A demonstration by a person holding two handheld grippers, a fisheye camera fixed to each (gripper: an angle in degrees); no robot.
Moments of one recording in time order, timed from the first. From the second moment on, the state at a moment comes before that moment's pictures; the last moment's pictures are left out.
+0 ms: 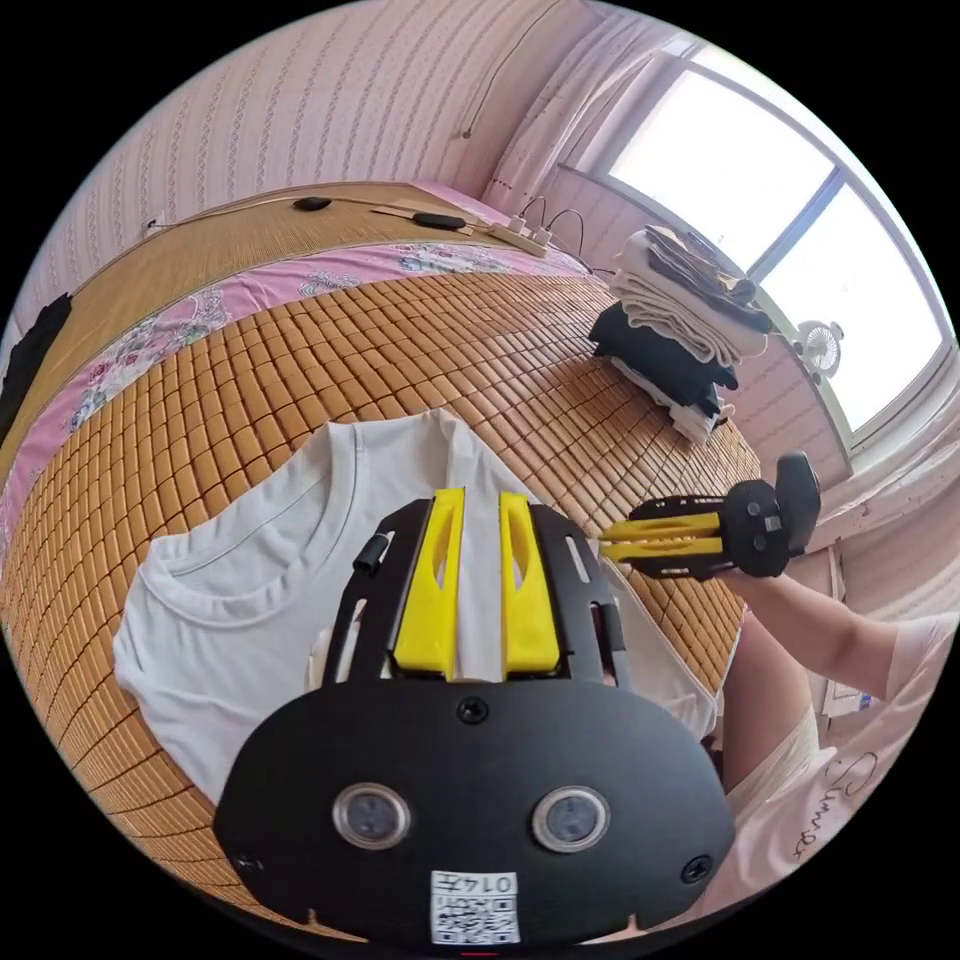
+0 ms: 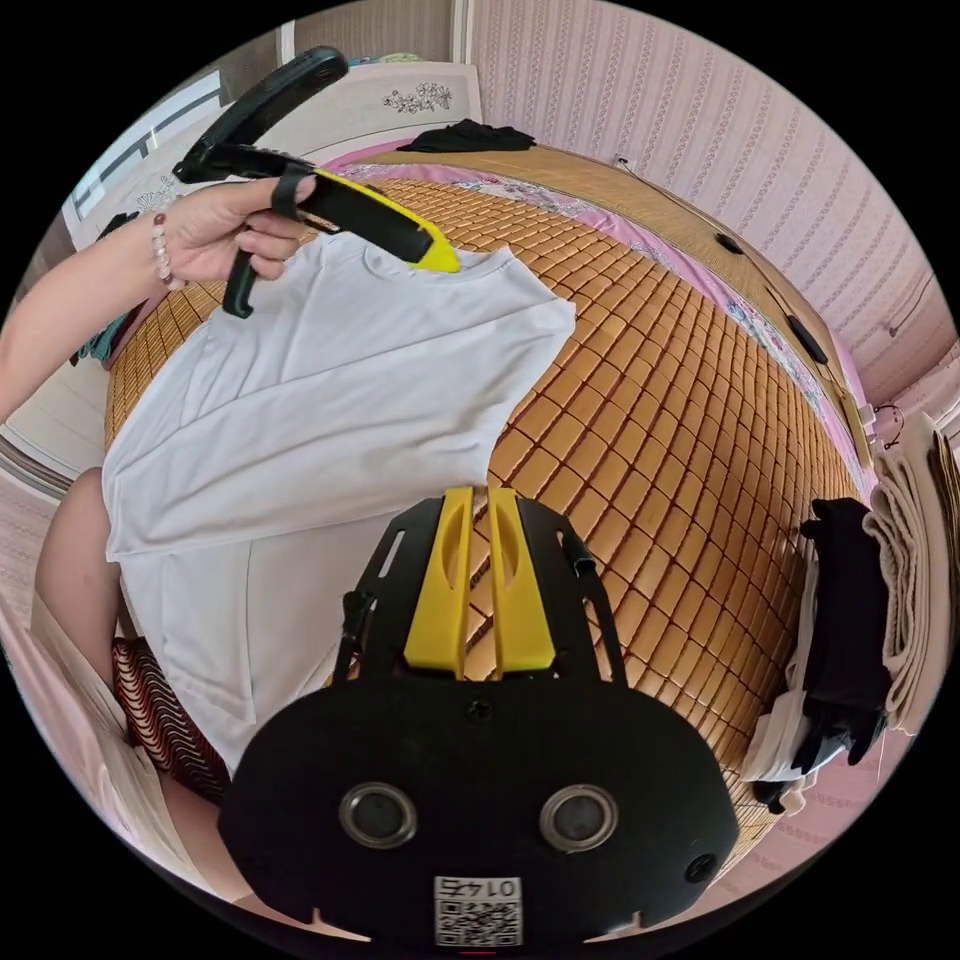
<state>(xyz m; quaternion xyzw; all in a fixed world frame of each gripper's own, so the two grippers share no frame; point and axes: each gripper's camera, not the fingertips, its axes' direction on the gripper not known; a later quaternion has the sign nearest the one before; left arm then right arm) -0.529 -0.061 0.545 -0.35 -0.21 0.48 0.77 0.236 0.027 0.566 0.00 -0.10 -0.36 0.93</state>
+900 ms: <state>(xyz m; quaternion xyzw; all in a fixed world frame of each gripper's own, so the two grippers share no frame) -0.574 -0.187 0.430 -0.21 -0.34 0.45 0.80 0.330 -0.056 0.555 0.05 -0.15 -0.31 0.94</state>
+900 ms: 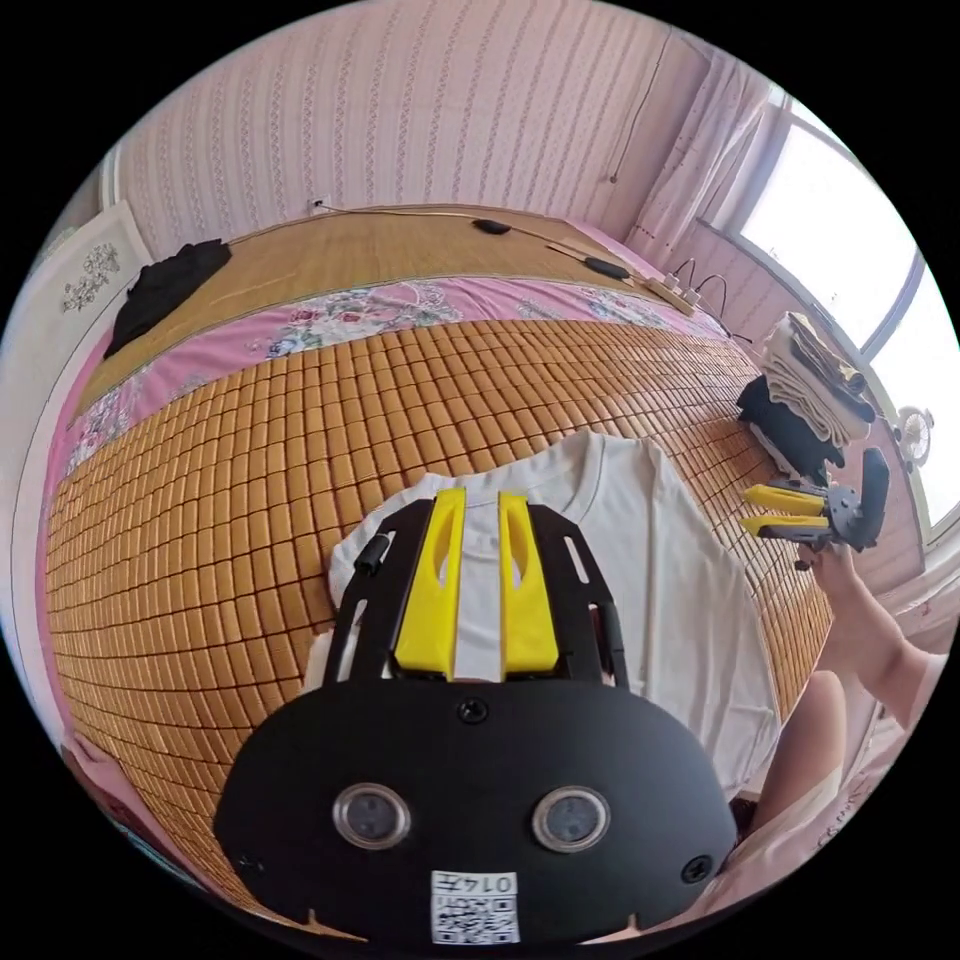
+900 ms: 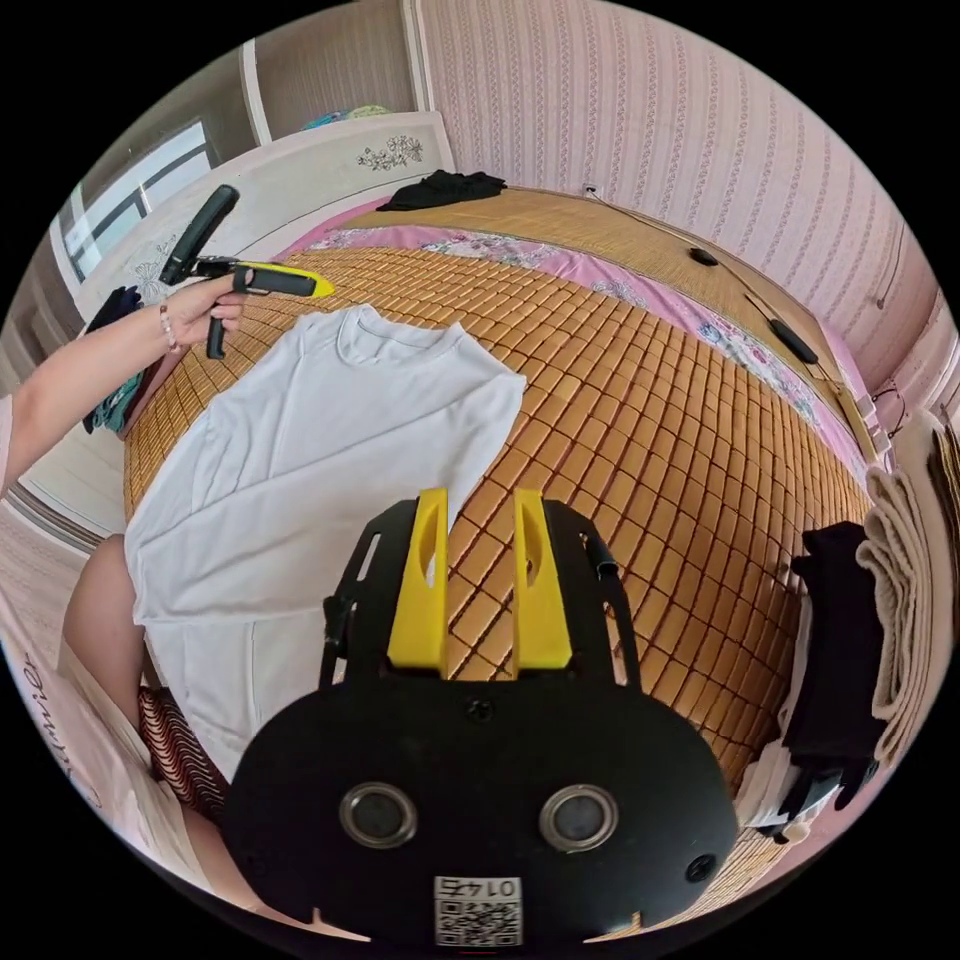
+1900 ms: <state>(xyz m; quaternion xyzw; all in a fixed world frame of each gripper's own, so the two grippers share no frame) -0.612 -0.222 0.270 -0.05 -0.28 0.36 0.89 0.391 -0.173 0.528 0.07 -0.20 -0.14 0.97</state>
